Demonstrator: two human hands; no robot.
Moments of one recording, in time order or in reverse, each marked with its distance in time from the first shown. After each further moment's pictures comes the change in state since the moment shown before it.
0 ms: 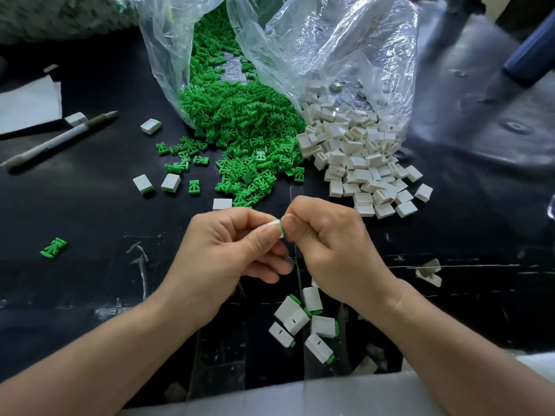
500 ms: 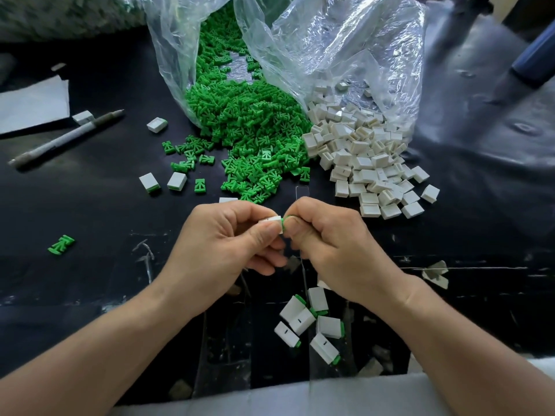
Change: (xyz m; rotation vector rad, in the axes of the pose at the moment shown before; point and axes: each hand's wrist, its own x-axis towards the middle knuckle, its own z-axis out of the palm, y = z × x) left_hand 0.004 0.003 -0.008 0.182 -0.019 0.062; right_hand 0.001 0.004 -0.002 0.117 -0.139 0.062
